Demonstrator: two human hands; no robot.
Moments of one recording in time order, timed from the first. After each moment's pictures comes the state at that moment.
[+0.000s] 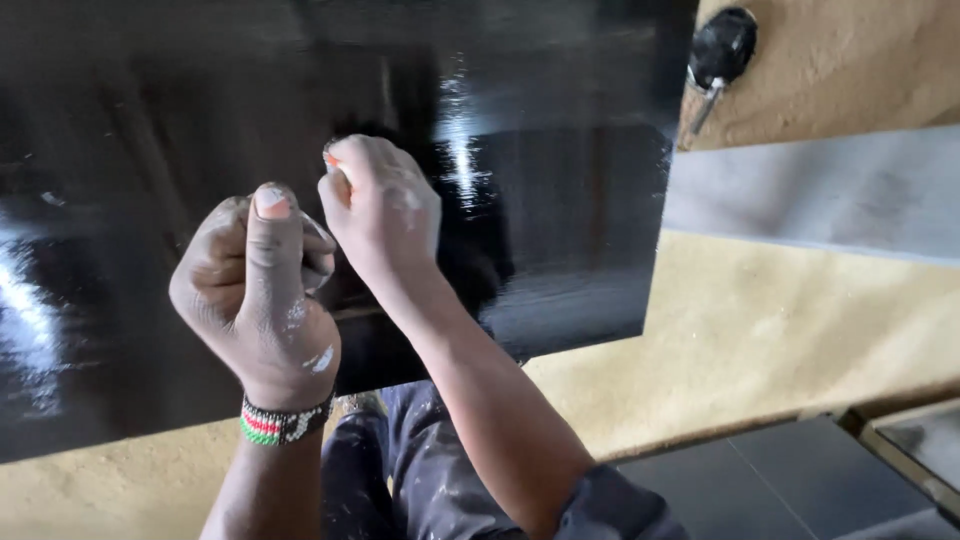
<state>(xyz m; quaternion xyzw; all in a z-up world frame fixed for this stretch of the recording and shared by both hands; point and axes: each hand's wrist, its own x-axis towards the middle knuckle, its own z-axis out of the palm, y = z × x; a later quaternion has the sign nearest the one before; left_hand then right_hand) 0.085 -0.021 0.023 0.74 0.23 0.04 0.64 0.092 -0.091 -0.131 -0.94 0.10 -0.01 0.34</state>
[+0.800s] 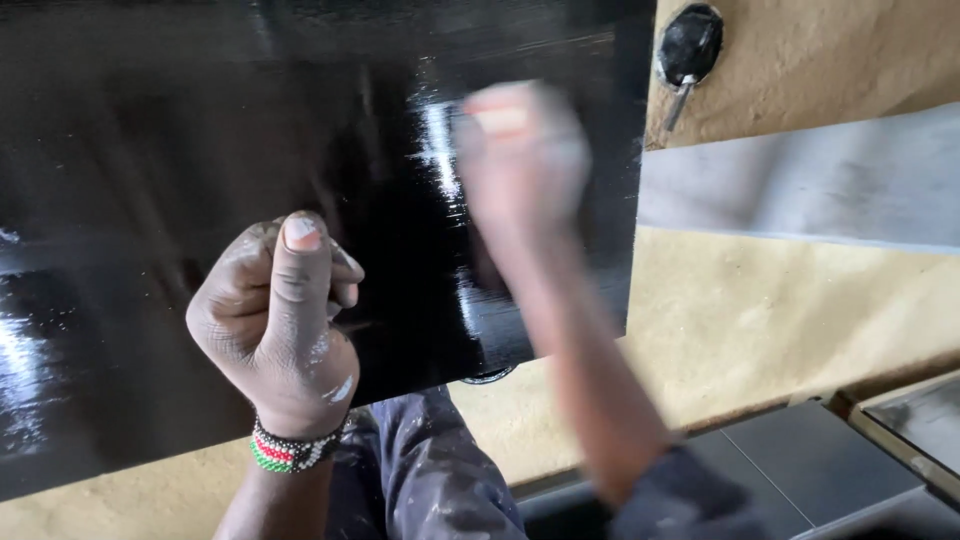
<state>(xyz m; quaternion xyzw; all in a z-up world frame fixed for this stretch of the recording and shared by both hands) 0.089 -0.055 0.035 0.73 0.17 0.02 0.66 0.137 -0.262 -0.100 -0.96 0.11 -0.09 0.23</state>
